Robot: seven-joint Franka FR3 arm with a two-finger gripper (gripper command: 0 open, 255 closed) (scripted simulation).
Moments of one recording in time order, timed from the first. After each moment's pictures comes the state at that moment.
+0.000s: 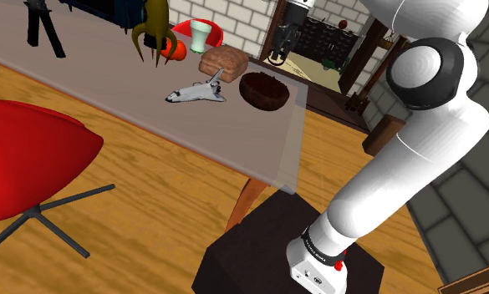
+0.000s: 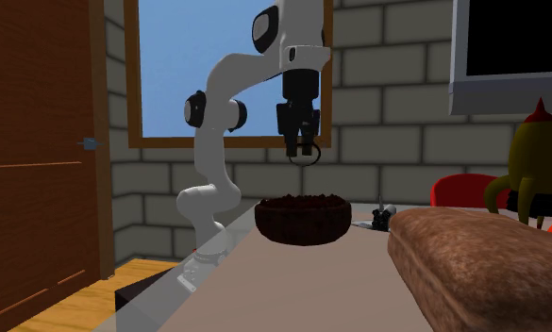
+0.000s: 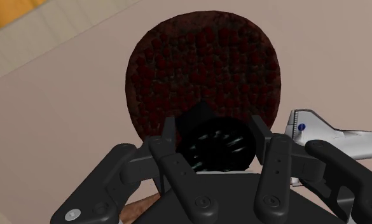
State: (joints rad) arm -0.15 -0.02 -0.17 -1.45 0.01 1.39 -0.35
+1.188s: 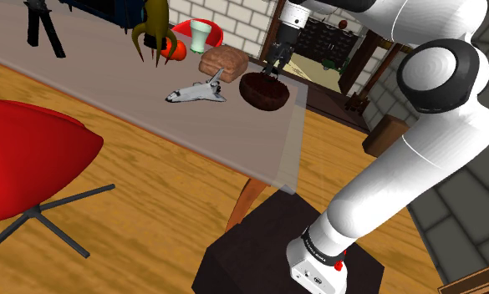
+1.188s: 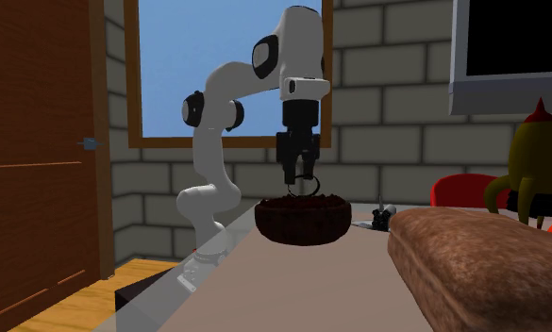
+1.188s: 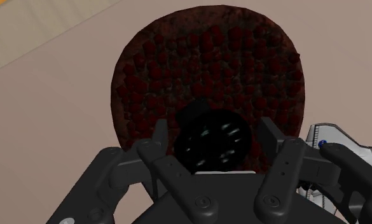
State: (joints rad) arm -0.15 -0.08 -0.17 -1.67 0.00 1.56 -0.35
